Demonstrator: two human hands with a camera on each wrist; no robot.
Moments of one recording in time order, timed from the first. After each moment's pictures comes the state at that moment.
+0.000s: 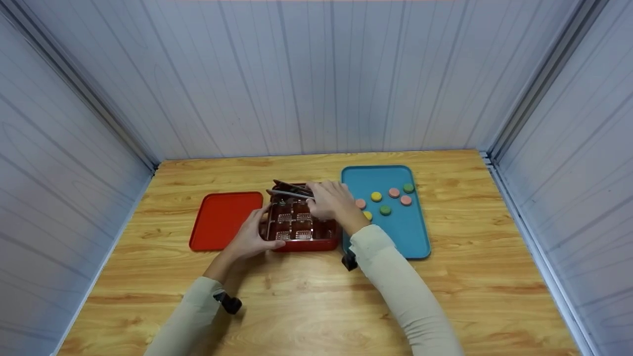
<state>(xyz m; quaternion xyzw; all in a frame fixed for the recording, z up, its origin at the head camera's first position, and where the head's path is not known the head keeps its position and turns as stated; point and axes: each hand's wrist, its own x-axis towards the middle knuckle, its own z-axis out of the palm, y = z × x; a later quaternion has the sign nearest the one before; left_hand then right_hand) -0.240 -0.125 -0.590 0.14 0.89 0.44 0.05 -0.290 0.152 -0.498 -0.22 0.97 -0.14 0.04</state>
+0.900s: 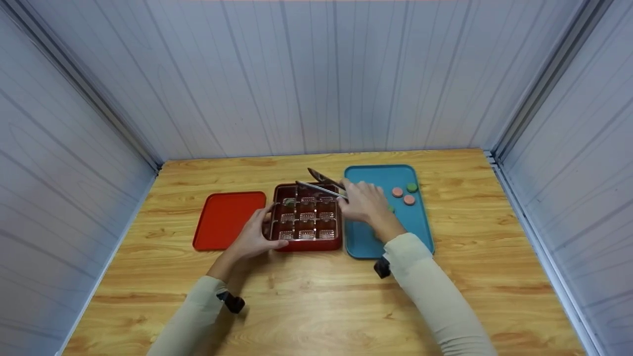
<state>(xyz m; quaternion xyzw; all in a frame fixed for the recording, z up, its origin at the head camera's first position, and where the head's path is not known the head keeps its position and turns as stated) -0.240 -0.125 -0.588 0.14 0.89 0.43 0.06 -0.273 0.215 -0.496 -0.17 0.97 -0.16 0.02</state>
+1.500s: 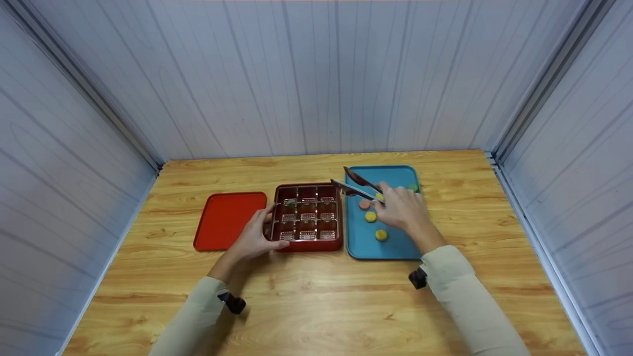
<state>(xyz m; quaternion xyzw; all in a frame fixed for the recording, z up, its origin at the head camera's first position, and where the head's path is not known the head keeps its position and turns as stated) -0.239 -0.126 -0.589 0.14 0.89 0.43 0.07 -0.252 0.288 -0.494 -0.12 0.98 -0.16 0.00</state>
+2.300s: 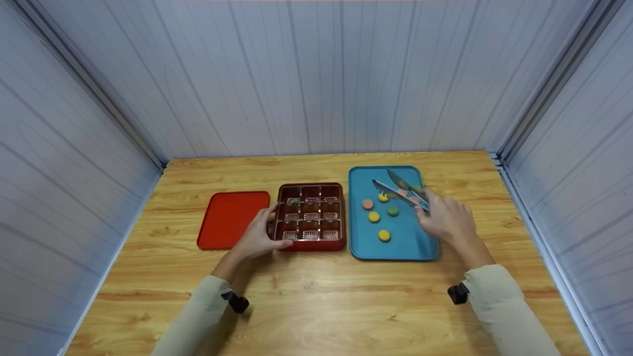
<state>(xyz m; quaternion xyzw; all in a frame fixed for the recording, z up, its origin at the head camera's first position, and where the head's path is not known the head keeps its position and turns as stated) -0.239 -0.124 -0.590 0.13 0.89 0.43 0.06 -0.225 0.364 -0.500 -0.07 0.99 -0.15 -0.02</state>
